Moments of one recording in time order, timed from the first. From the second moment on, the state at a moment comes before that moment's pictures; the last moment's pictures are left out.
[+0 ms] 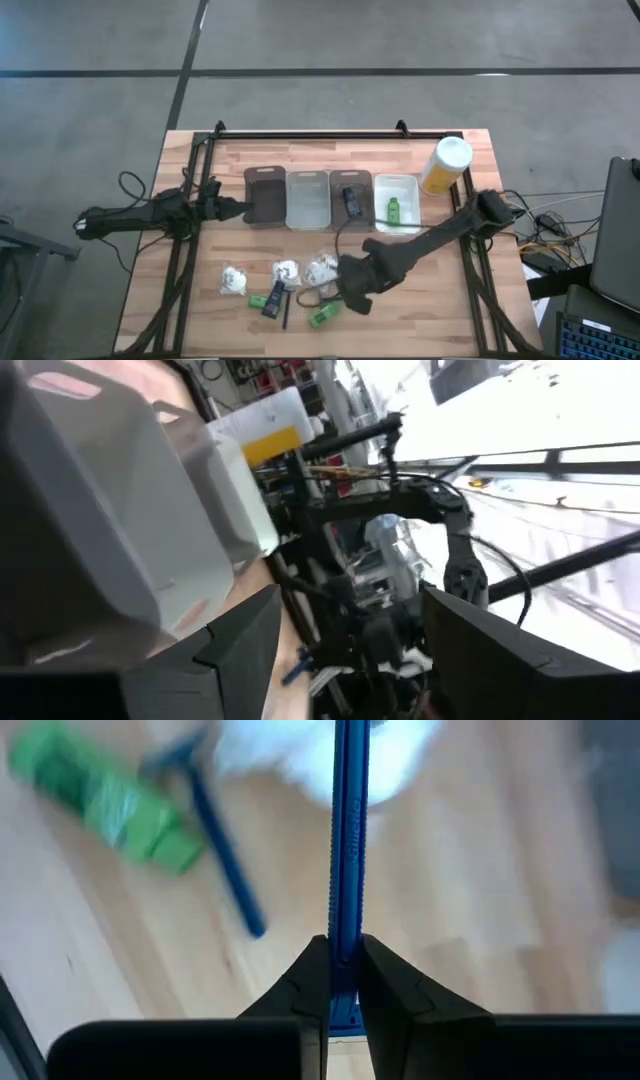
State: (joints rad) left arm 0.04 0.04 0.01 0.07 -0.07 -1.20; right arm 0.46 1.94 1.60 -1.04 0.15 0.83
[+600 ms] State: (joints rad) left arm 0.03 0.44 0.29 0.09 0.19 -0.55; right arm 0.30 1.82 1.60 -0.88 0.23 0.86
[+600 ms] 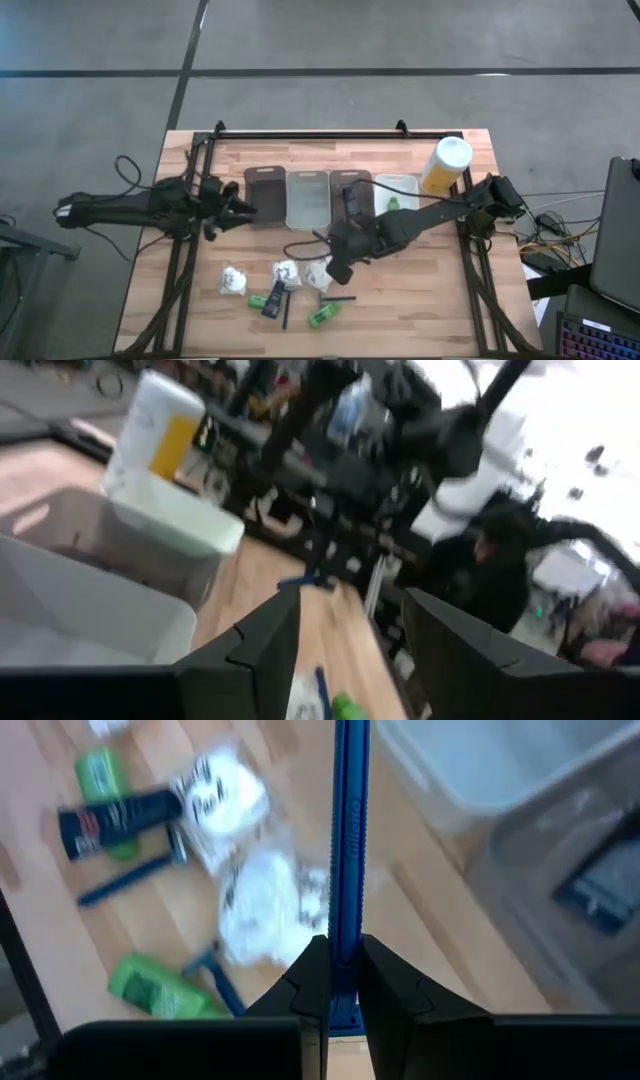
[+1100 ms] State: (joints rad) left arm 0.01 0.91 0.57 0.10 0.28 -0.31; right arm 0.29 1.82 1.61 -0.79 0.23 0.80
